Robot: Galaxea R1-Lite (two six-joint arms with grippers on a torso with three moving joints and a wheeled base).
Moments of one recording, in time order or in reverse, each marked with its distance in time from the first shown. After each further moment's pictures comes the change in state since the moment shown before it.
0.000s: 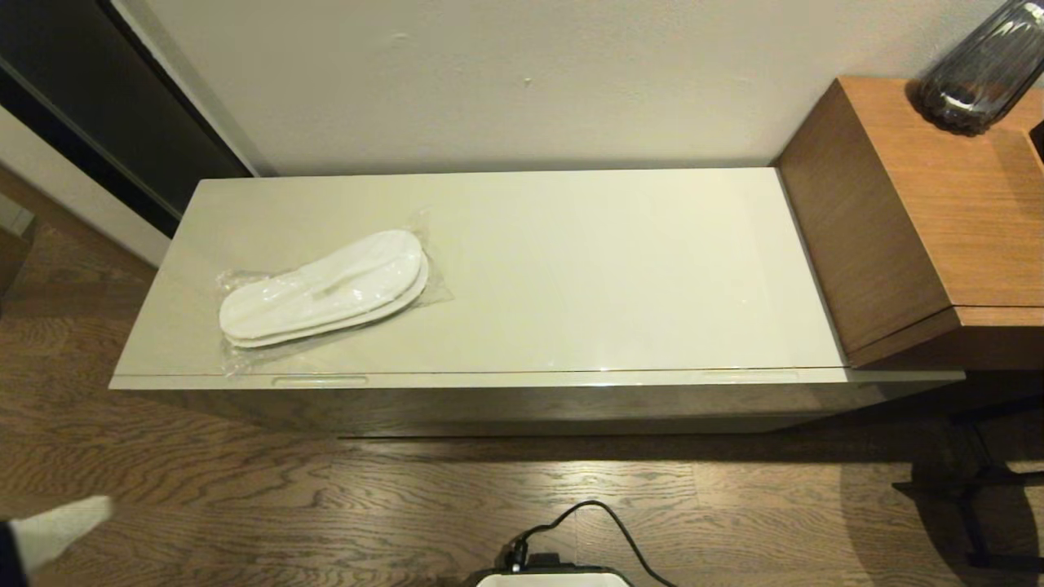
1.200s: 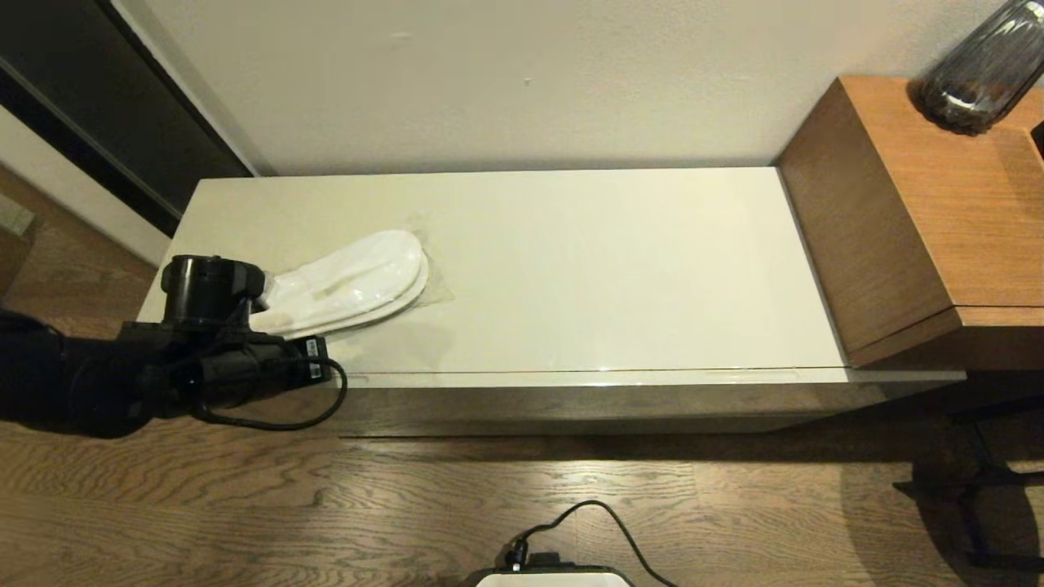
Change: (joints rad) left arm -0.104 0.953 -0.254 -0.581 0.174 -0.066; right arm 0.000 0.000 0.000 0.000 0.000 0.000
